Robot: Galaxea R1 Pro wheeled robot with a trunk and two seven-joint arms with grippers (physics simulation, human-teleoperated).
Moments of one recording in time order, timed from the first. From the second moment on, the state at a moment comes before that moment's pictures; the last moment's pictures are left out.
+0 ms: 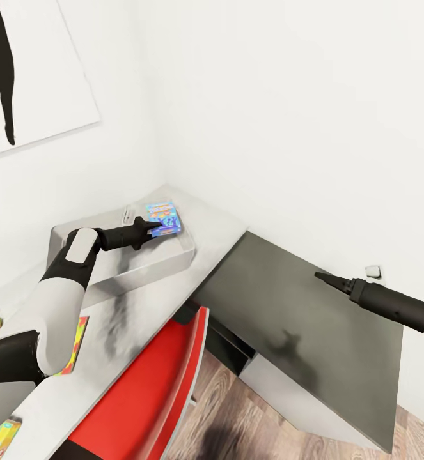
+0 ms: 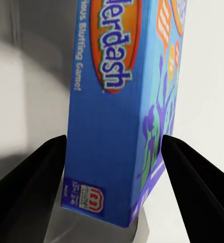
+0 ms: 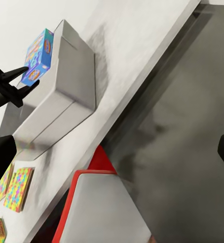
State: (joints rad) left arm -1.21 0.07 0.24 -0.65 0.85 0.94 -0.13; right arm -0.45 -0.41 -0.29 -1.61 -0.83 1.04 0.57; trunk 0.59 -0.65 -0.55
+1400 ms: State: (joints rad) left arm -1.21 0.07 0.25 -0.65 0.86 0.90 -0.13; right arm -0.45 -0.41 -0.28 -1.61 -0.84 1.04 0.57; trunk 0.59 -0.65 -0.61
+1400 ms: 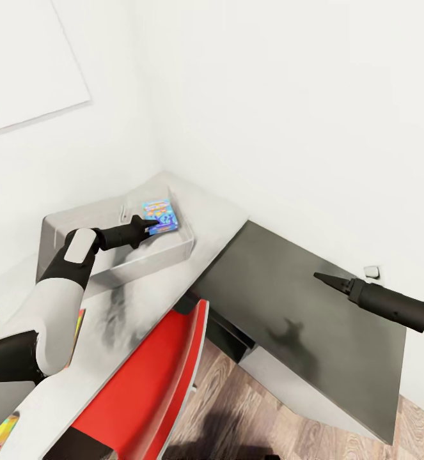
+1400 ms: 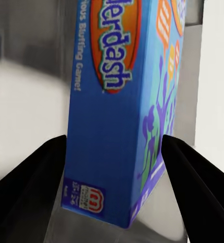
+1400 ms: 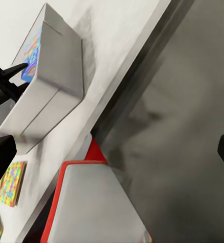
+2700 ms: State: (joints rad) left arm -1.21 0.08 0.28 -0.66 0.86 0.89 -0.13; right arm -0.45 -0.41 -0.29 -1.61 -0.84 1.04 0.57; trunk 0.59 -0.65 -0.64
